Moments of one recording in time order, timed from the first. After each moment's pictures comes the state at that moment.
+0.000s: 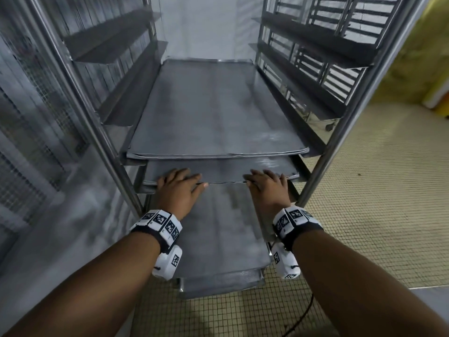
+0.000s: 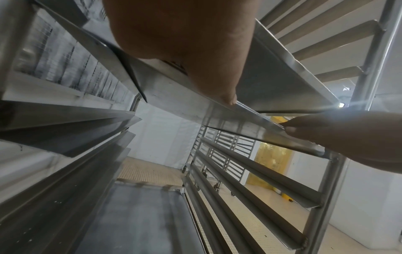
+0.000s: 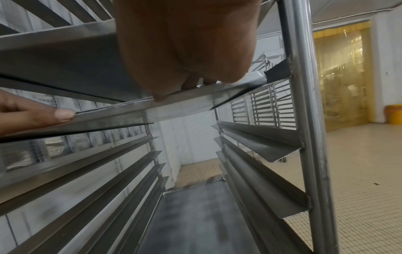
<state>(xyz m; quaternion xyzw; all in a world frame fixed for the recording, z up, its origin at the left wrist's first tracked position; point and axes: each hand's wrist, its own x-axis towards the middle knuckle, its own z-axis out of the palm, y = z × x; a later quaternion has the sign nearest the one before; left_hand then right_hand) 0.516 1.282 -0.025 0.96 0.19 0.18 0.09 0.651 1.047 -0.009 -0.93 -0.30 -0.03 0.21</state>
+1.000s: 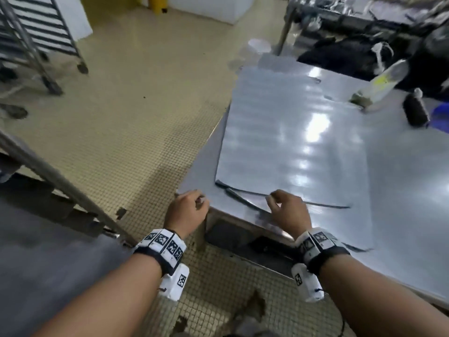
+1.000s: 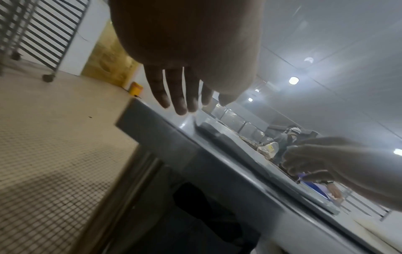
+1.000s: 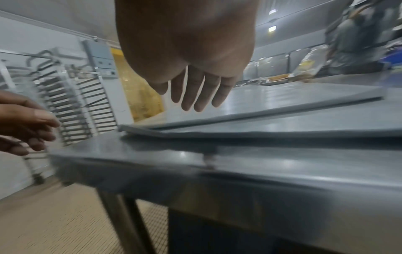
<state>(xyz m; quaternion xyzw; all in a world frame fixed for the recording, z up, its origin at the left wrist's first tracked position) 0.535 0.822 -0.105 0.89 -0.30 -0.09 0.32 0.375 0.589 -0.090 -0.89 0.36 -0.09 0.26</state>
